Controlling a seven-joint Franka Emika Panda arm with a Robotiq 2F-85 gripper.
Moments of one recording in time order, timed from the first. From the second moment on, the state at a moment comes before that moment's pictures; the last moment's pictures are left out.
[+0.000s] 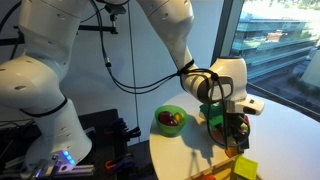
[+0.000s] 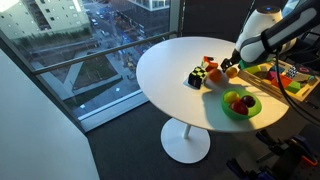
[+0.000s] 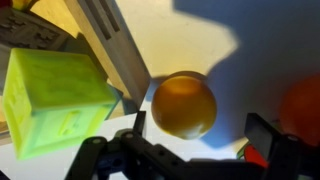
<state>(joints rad) -0.11 0.52 -0.24 -2.08 -0.17 2.81 0.23</state>
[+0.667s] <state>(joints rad) -0.09 0.52 -0.24 -2.08 -0.17 2.81 0.23</state>
